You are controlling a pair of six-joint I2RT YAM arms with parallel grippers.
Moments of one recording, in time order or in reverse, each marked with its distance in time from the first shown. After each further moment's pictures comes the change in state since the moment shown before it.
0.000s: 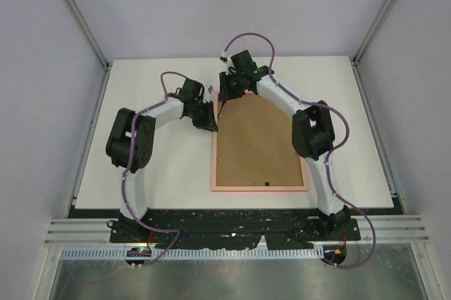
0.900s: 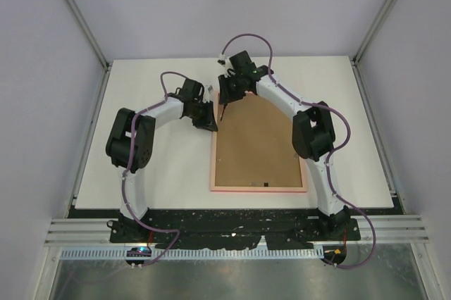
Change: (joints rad) left arm 0.001 0.000 0.000 0.001 0.000 0.000; right arm 0.006 -0.017 0.000 -0.065 0.009 -0.061
